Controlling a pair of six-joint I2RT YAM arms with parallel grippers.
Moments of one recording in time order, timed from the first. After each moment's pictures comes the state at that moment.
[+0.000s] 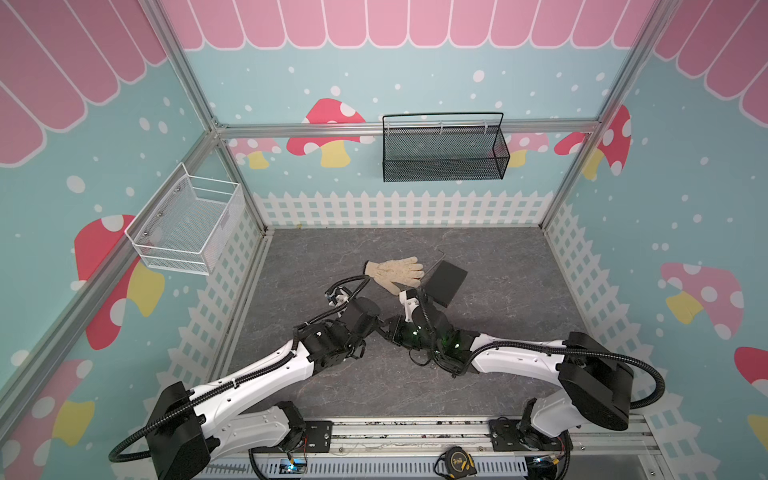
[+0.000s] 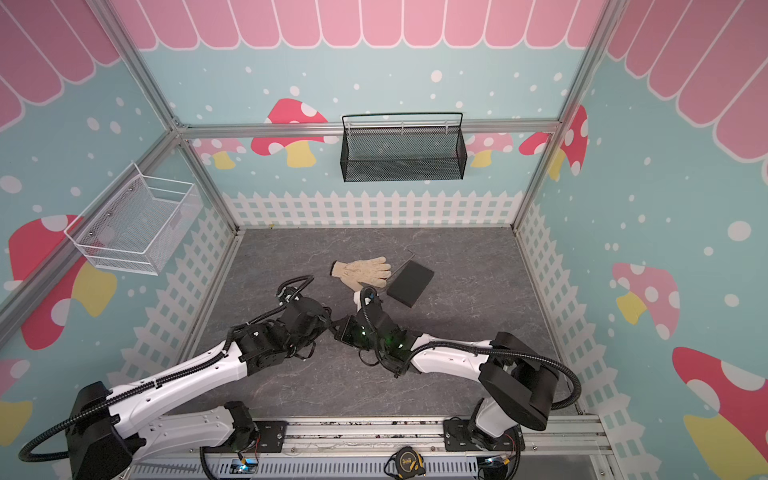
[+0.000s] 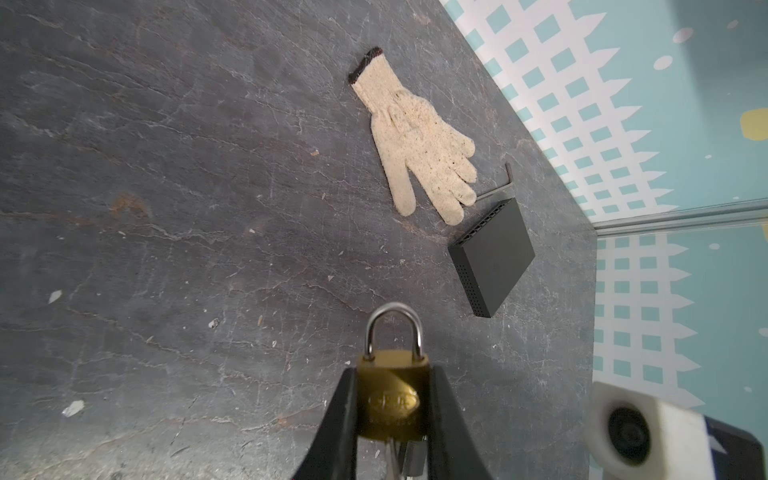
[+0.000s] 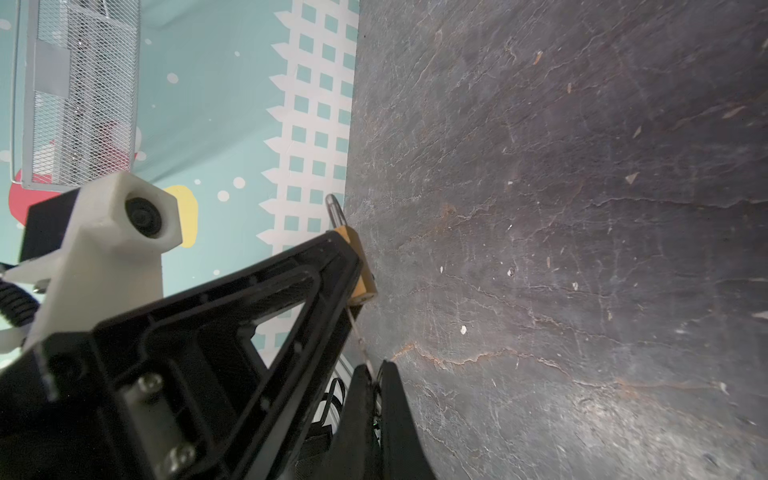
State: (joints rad) left arm -0.83 1.13 0.81 -0.44 -0.42 -1.31; right arm 1.00 1.51 0.78 0.35 -0.09 1.22
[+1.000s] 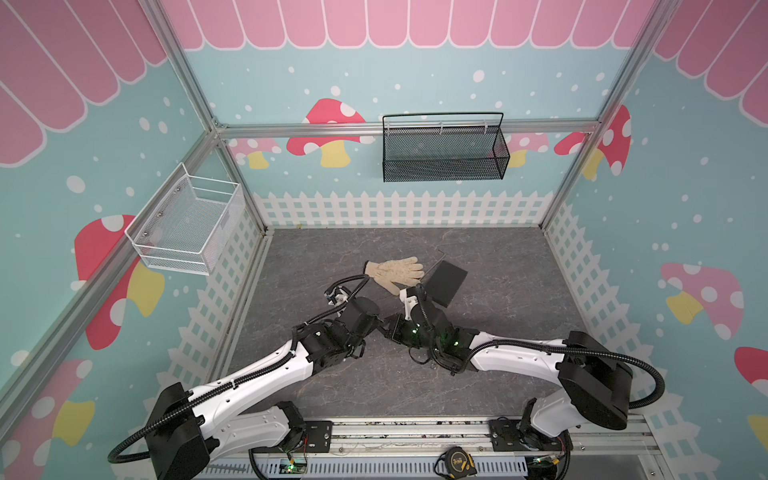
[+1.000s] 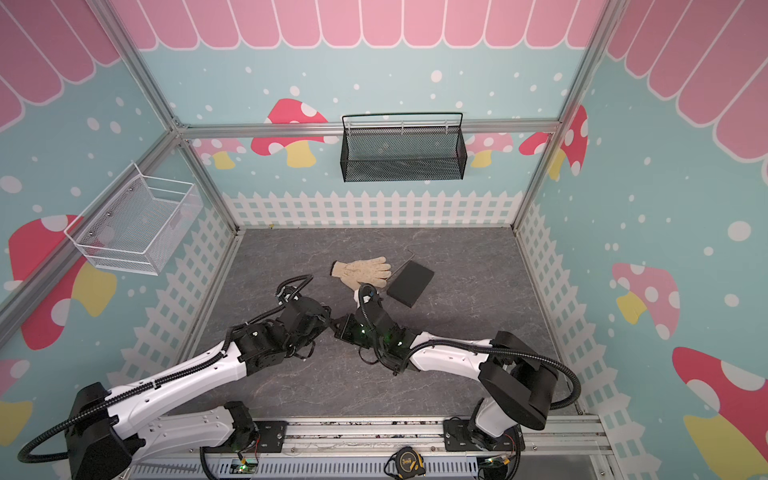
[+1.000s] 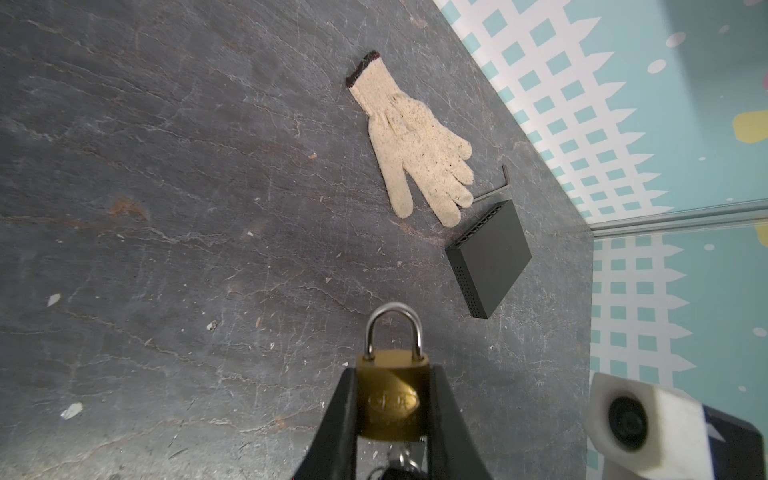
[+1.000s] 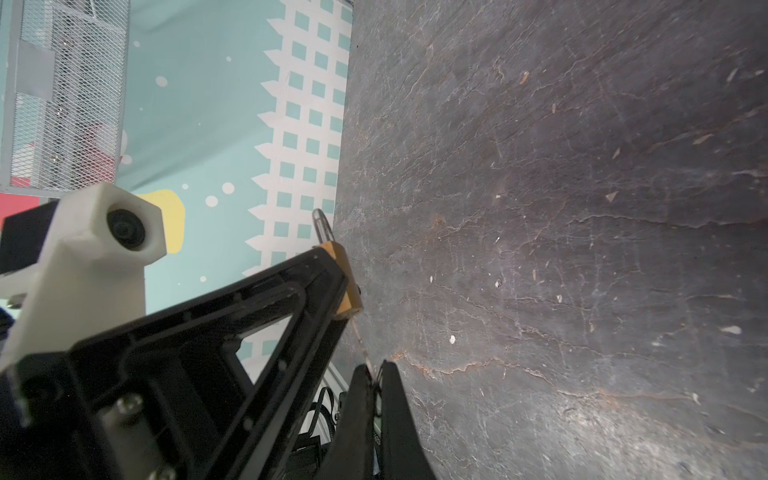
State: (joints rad) left arm -0.83 1.13 0.81 -0.44 -0.42 -1.31; right arm 1.00 1.52 0.82 0.30 -0.07 1.18
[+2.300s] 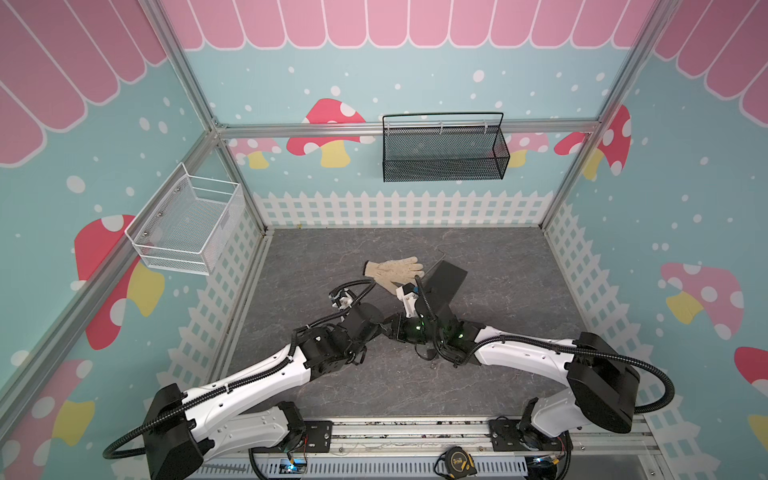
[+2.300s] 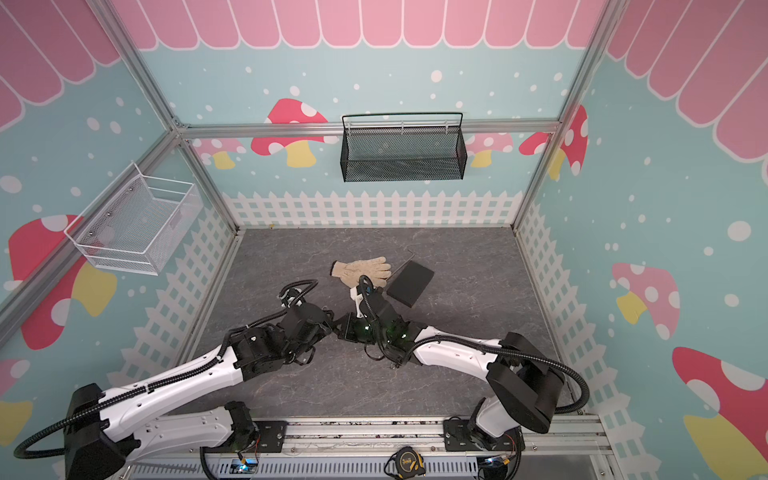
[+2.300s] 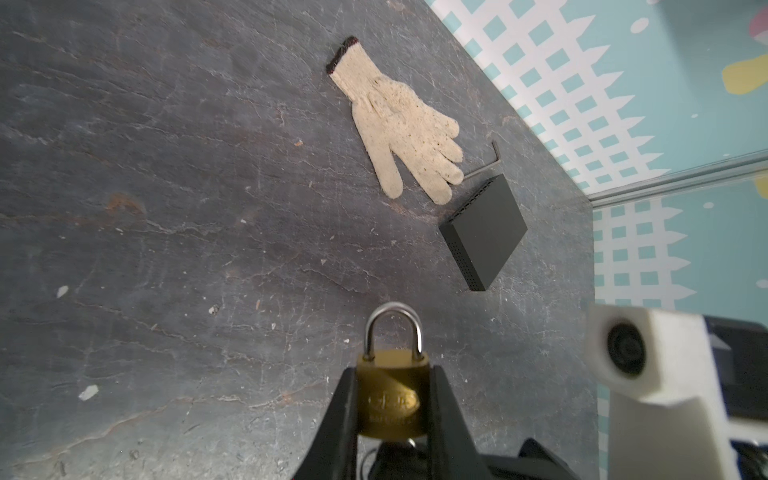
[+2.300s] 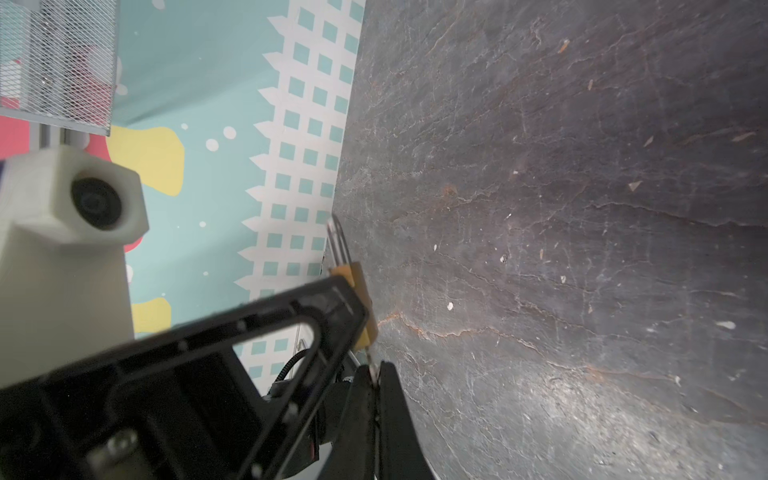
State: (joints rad) left arm -0.92 1.10 0.82 -0.49 -0.46 -1.29; right arm 0.94 1.49 0.85 0.20 -0.25 1.08
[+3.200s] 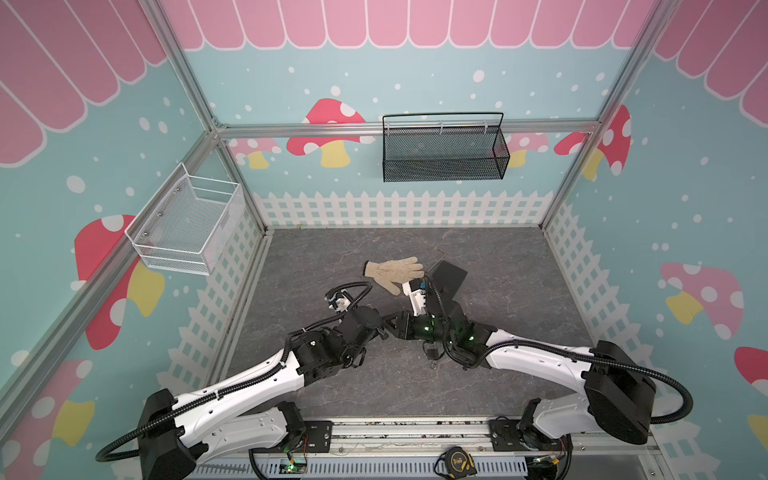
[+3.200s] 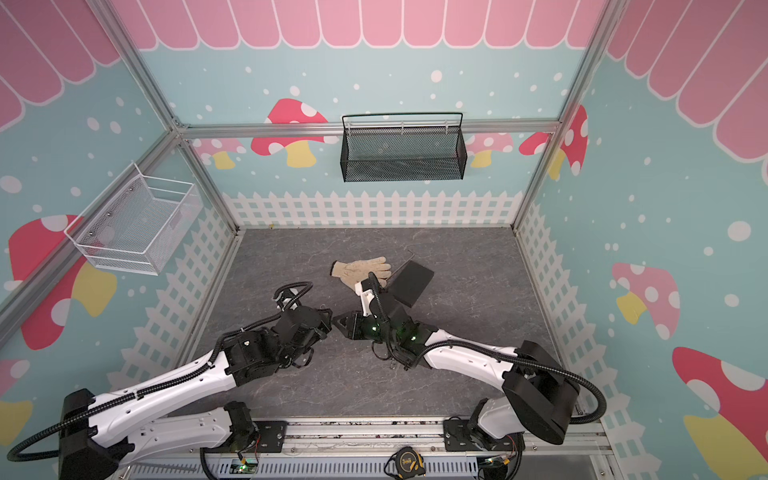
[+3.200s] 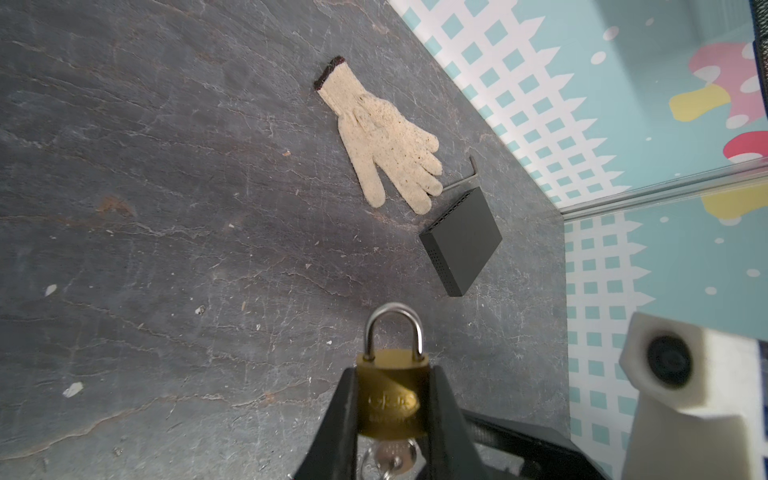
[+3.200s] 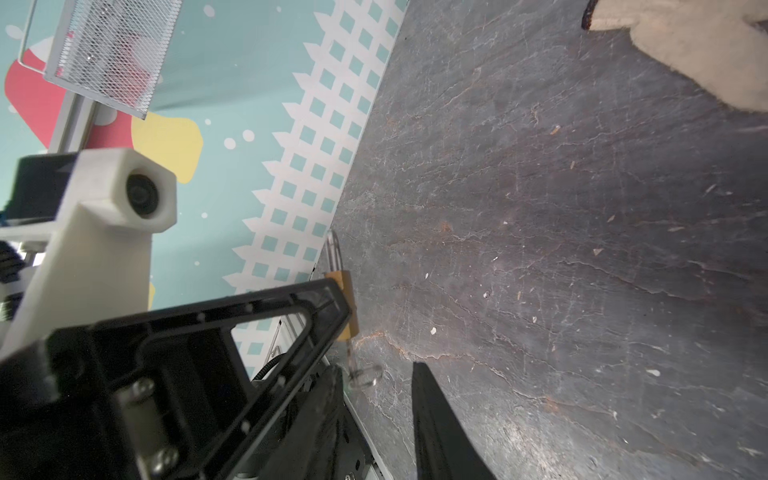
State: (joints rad) left arm -0.94 1.05 0.82 -0.48 -0.51 -1.31; right arm 0.92 1.39 0.79 0.23 -0.22 0.89
